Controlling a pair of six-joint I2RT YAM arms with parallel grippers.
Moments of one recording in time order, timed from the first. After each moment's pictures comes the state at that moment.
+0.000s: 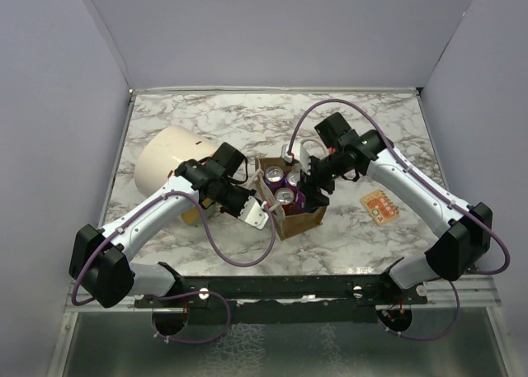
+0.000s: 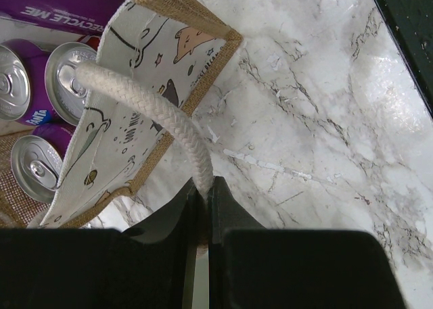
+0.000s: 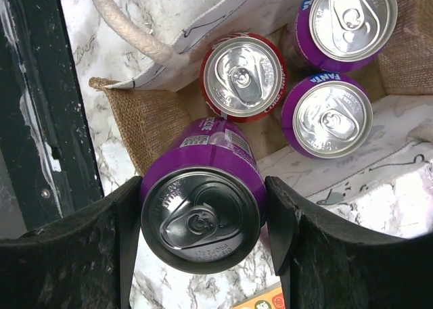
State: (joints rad) left arm -0.65 1.31 1.07 -0.95 0.61 1.43; right arm 0.61 1.48 1.40 -1.05 -0.53 -0.69
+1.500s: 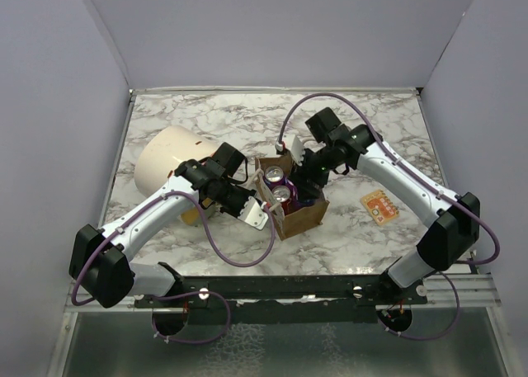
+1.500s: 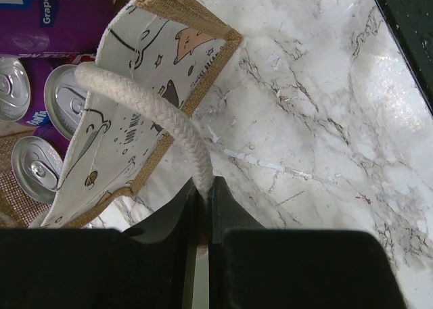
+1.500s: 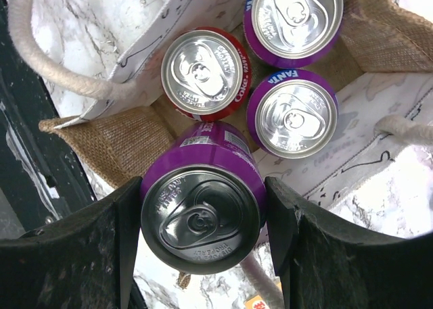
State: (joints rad) left arm -0.65 1.31 1.07 -0.95 0.61 1.44; right arm 0.64 1.56 1.45 -1.00 -0.41 -0.54
